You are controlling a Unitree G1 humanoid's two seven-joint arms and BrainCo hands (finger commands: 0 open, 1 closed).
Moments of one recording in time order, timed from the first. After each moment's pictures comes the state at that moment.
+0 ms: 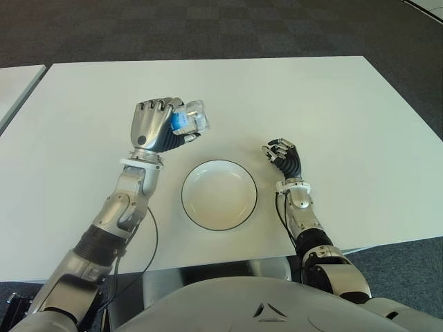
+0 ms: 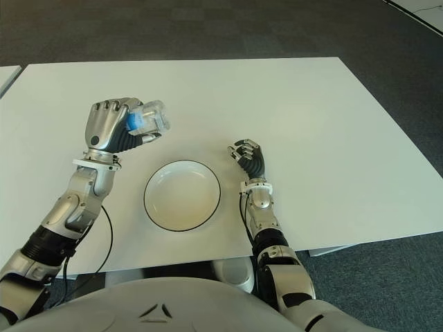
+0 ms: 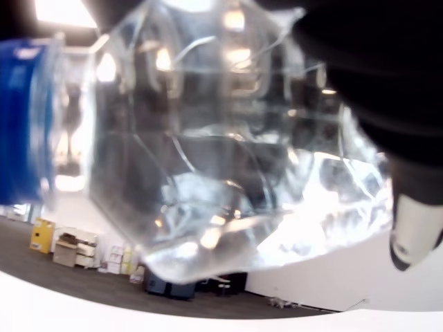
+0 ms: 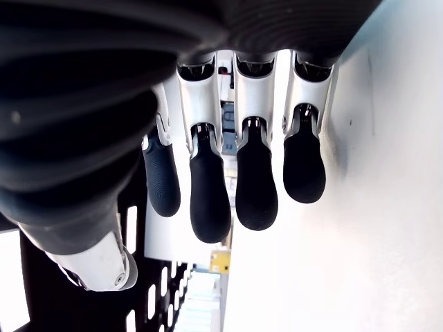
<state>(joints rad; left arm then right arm) -0.11 0.49 -0.32 -0.14 0.91 0.10 0.43 -0.26 -0.03 -0.06 0.84 -0.09 -0.51 -0.09</state>
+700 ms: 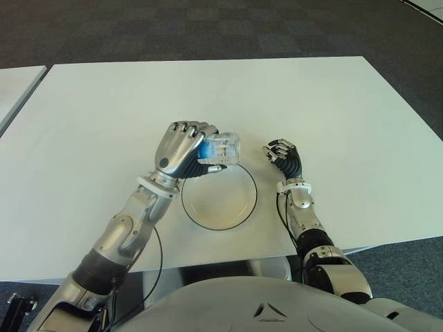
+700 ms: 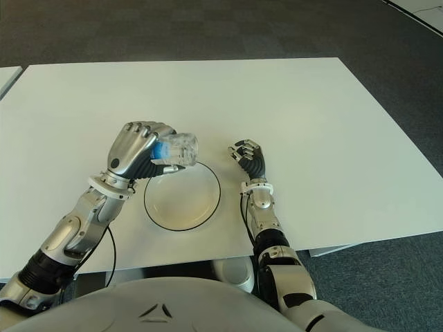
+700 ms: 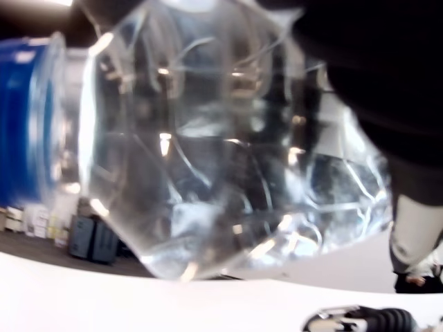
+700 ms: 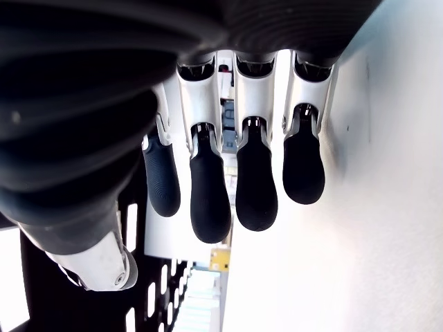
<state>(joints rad) 0.00 0.48 -0.41 -0.24 0.95 -0.14 0.31 -0.25 -0.04 -0.06 0.84 -0.09 -0.51 -0.09</state>
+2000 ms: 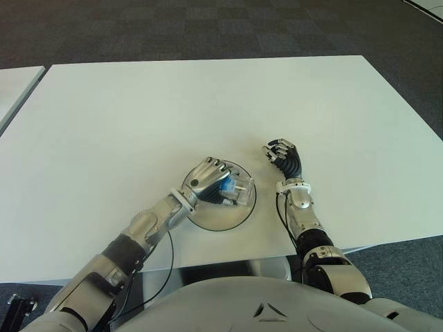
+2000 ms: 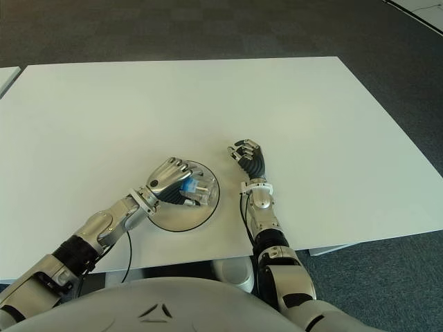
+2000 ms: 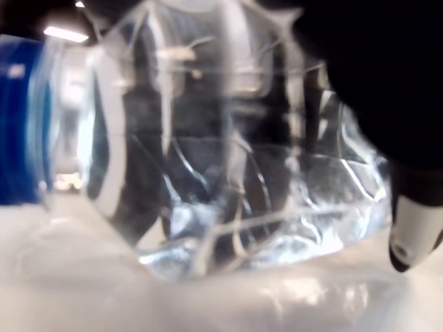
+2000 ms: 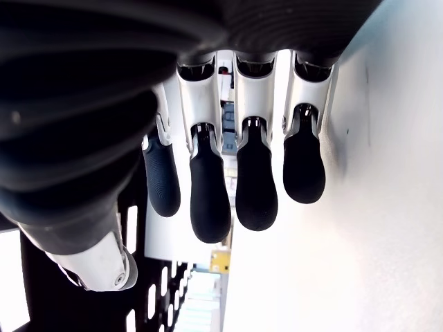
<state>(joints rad) -0.12 0.41 -0.57 0.25 1.01 -0.36 0.38 -0.25 -0.03 -0.06 0.83 -0.09 -0.51 -0.09</state>
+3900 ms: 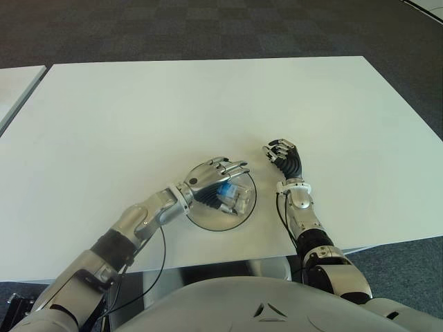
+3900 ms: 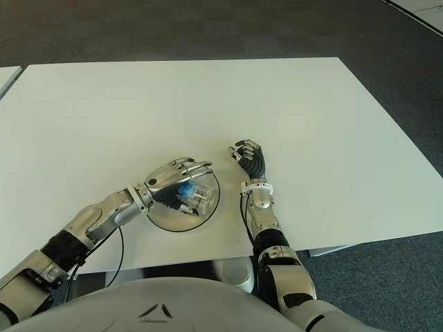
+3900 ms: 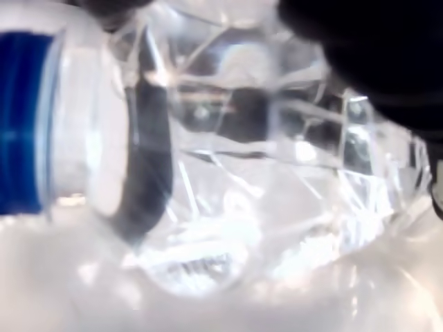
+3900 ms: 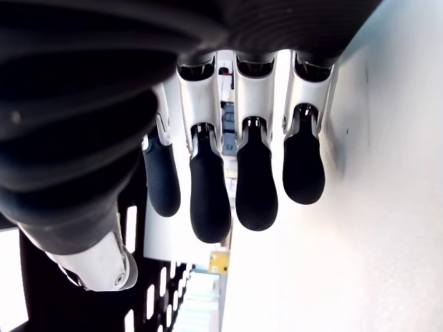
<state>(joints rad) -0.14 0.49 -0.55 0.17 0.90 -0.48 0.15 -0.25 -0.04 -0.06 0.84 -0.09 -0.51 -0.11</state>
